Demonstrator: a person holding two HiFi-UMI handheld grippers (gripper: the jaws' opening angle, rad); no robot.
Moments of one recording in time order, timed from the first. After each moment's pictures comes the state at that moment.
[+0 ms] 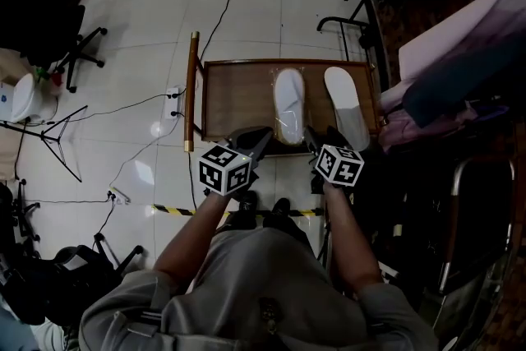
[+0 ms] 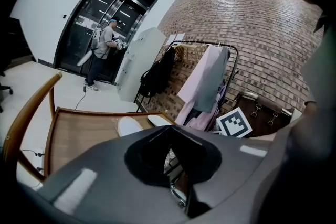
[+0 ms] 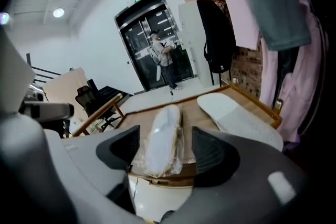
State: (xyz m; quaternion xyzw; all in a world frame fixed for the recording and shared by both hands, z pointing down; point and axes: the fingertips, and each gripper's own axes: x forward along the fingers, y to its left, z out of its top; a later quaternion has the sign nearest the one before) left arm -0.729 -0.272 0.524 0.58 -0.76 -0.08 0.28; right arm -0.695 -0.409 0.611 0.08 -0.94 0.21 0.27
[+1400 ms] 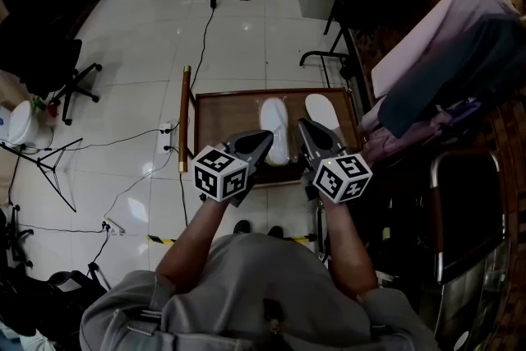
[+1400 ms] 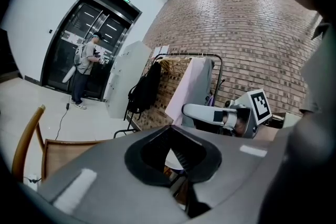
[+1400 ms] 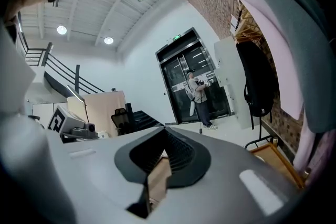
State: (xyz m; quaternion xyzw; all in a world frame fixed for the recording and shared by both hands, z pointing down) left arm -0.713 -0.302 0.435 0.62 -0.76 -0.07 0.19; right arm -0.701 -0.365 0.408 -0.08 -0.98 0.14 0.06
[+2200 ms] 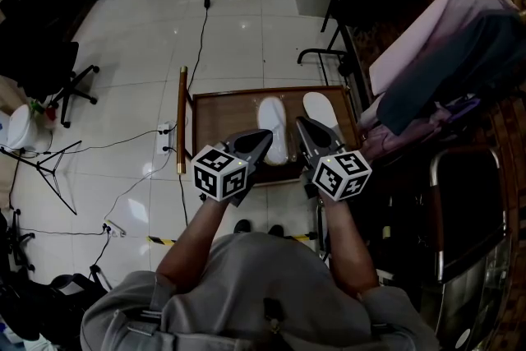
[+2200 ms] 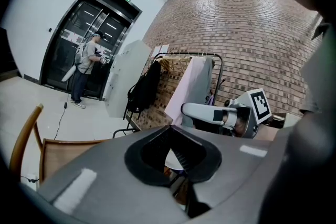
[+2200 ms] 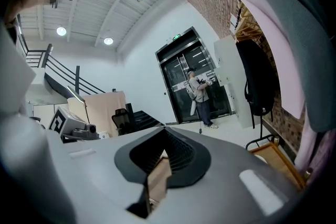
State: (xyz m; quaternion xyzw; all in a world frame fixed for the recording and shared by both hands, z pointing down) left arm -0.716 -0.309 0.438 0.63 -0.75 -0.07 0.19; right arm -0.705 -0.369 0.409 -0.08 -0.98 0.15 0.06
